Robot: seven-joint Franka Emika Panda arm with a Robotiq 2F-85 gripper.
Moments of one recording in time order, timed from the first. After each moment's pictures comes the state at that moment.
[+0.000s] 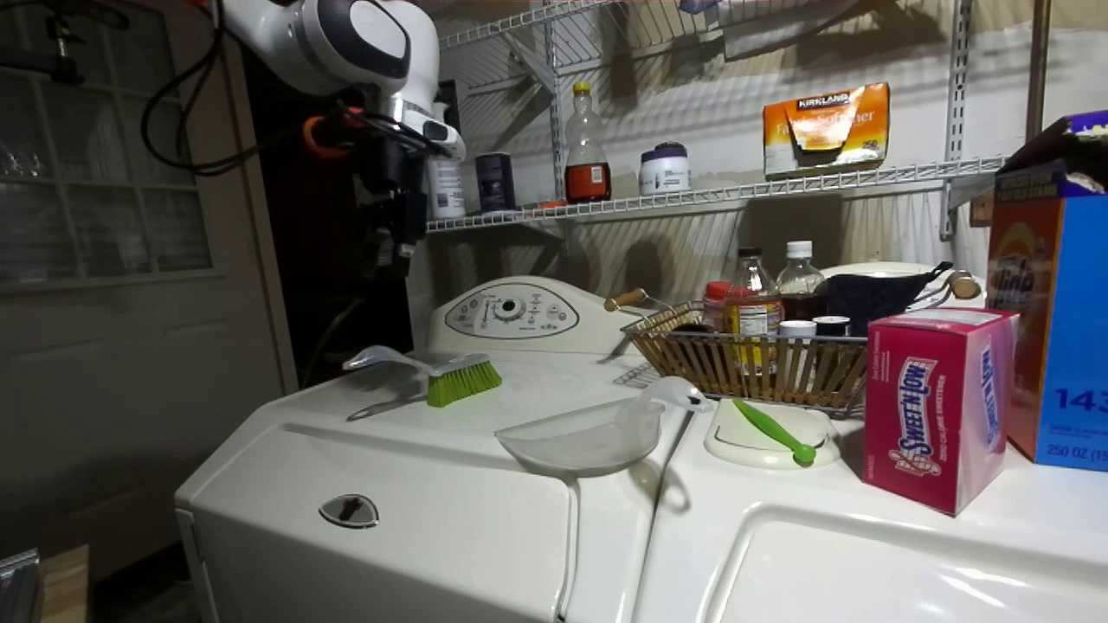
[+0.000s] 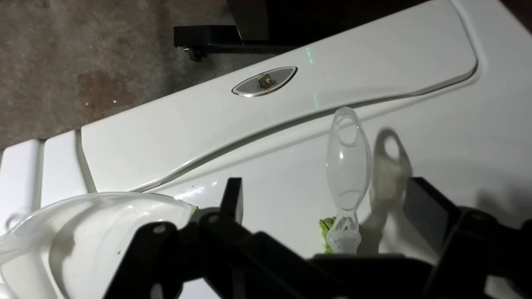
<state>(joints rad) 0.08 -0.07 0.14 -2.15 0.01 1.82 0.21</state>
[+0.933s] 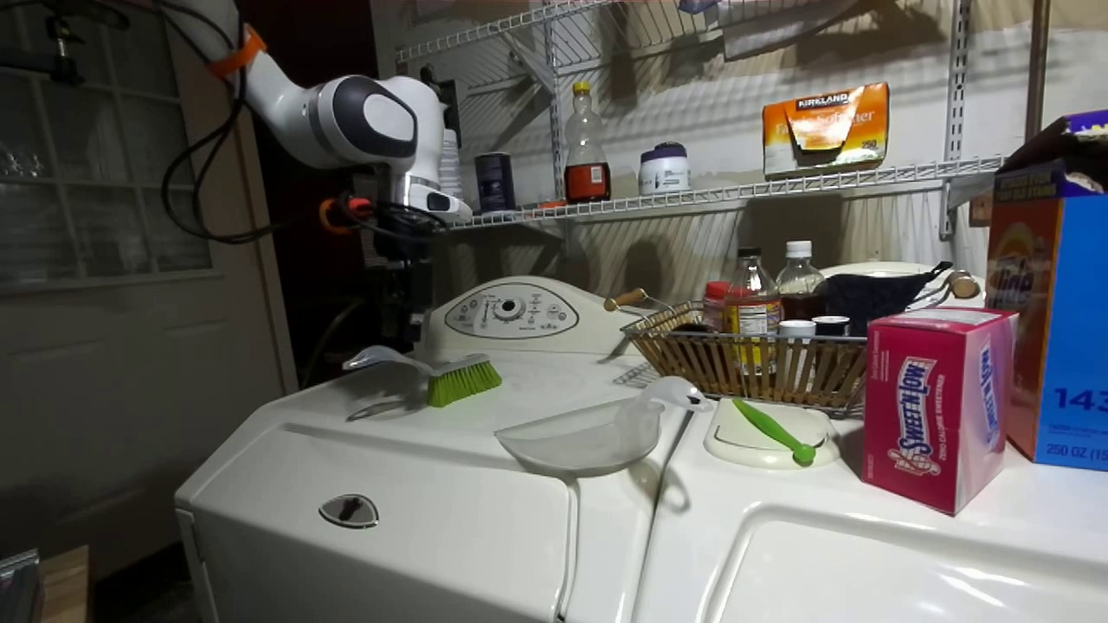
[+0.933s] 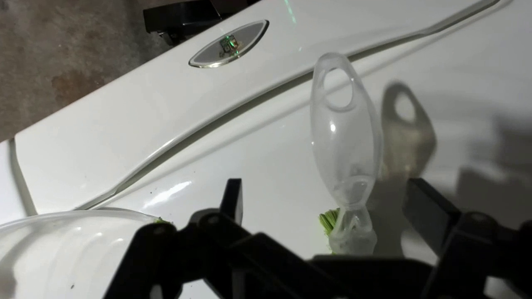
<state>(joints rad) 0.11 0.06 0.14 -2.23 0.00 2.12 0.38</state>
